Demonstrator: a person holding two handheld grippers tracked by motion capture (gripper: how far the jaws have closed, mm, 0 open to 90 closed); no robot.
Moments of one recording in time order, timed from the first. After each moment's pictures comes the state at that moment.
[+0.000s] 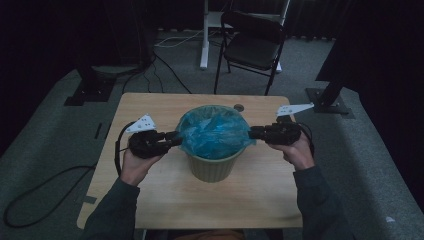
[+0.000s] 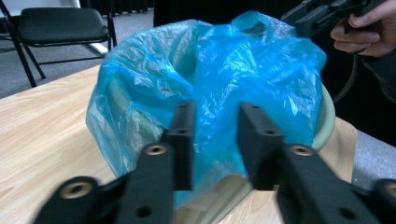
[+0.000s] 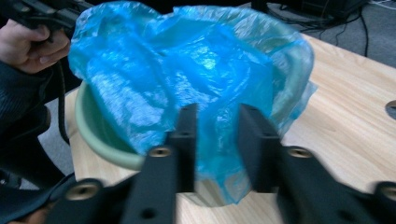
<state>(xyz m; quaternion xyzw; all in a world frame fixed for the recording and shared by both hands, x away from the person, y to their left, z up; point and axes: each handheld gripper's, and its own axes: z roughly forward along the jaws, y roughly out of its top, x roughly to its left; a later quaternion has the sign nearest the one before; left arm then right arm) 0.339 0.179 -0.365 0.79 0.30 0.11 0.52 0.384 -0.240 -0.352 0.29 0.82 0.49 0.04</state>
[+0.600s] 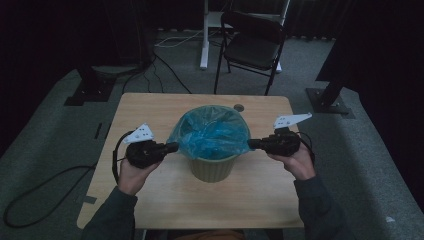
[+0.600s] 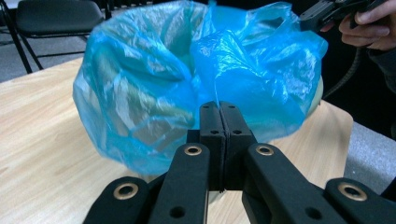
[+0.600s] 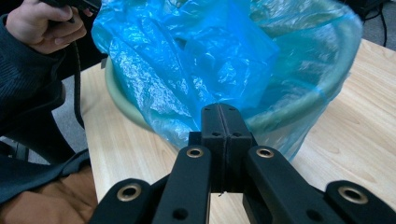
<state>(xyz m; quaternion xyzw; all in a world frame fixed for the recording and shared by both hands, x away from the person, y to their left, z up) 0.319 0.185 -0.378 0.80 0.30 0.11 0.52 0.357 -0.233 -0.359 0.26 0.84 0.48 0.03</state>
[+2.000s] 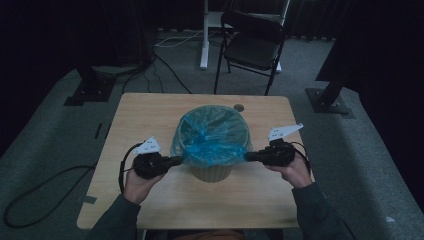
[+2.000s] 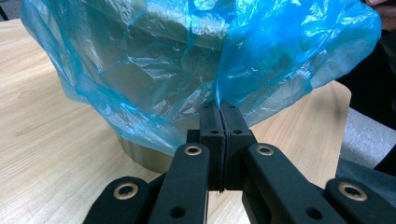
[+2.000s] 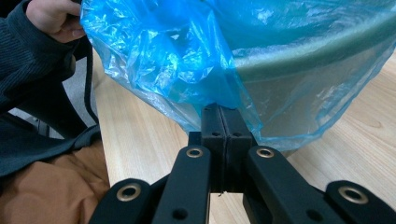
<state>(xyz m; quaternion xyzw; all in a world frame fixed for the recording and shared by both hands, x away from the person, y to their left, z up) 0.316 0.177 -0.422 0.81 0.31 0.07 0.49 0.351 -0.231 -0.396 0.25 0.85 0.46 -0.01</state>
